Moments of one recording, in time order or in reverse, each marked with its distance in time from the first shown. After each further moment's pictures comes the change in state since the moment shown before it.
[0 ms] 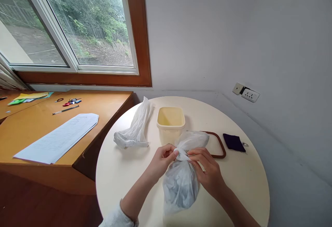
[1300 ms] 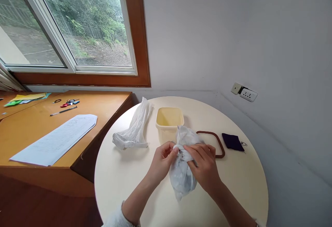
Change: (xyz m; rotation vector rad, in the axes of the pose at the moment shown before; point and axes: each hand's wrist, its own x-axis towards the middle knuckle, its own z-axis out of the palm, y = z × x) left_hand 0.000 0.006 0.011 0.013 0.108 0.090; right_hand 0.009 -0.006 0.006 -0.426 0.055 -0.089
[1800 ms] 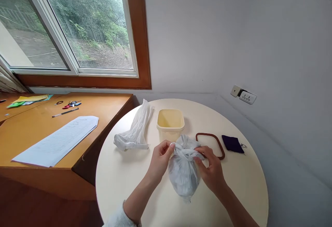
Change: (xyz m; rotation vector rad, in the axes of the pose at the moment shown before) left_hand 0.000 0.003 -0.002 0.004 0.115 0.003; right_hand -0.010 0.014 -0.004 0.409 -0.042 0.346
